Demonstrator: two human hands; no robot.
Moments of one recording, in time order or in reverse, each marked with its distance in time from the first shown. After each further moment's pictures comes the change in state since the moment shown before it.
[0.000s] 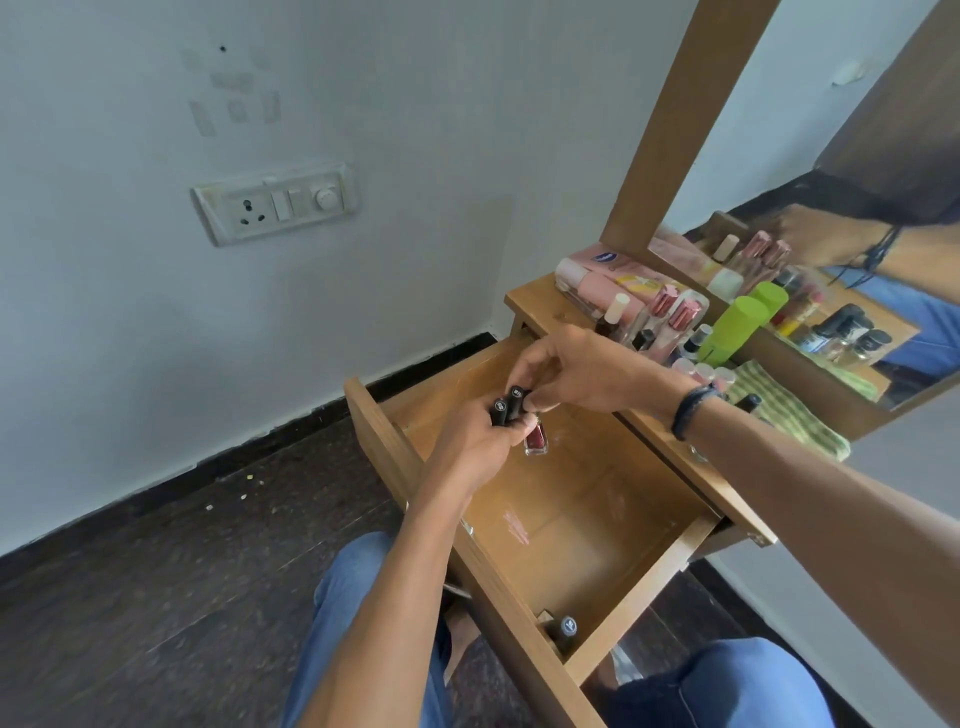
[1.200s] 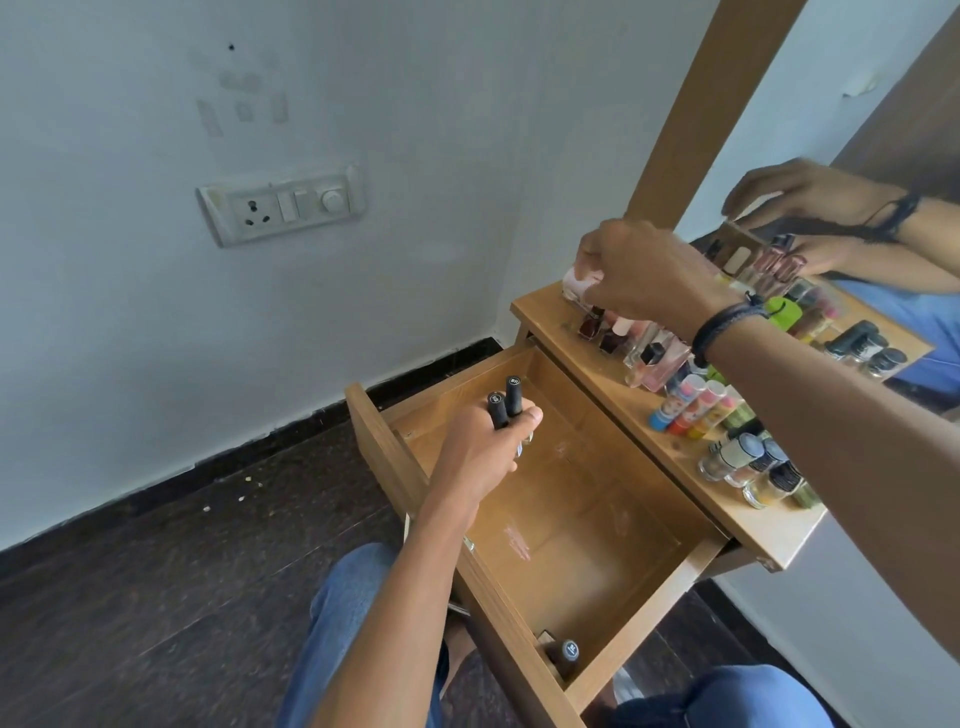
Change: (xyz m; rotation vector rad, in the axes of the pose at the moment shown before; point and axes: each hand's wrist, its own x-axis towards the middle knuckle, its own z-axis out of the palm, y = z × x) left_hand 0.008 0.000 0.005 -0.242 0.089 0.016; right_hand 0.023 -0.011 -0.080 -0.566 0.438 0.148
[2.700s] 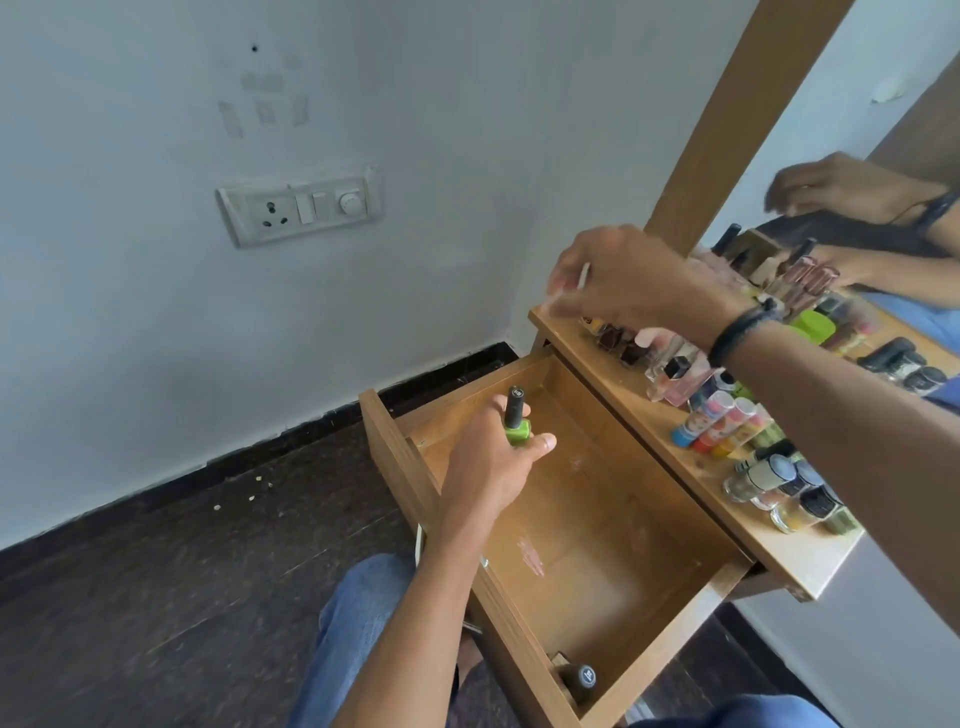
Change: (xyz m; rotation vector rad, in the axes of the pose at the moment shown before) left_hand 0.010 -0.009 -0.003 0.294 0.108 0.077; right_hand 0.013 -0.022 -0.002 0.170 -0.132 -0.143
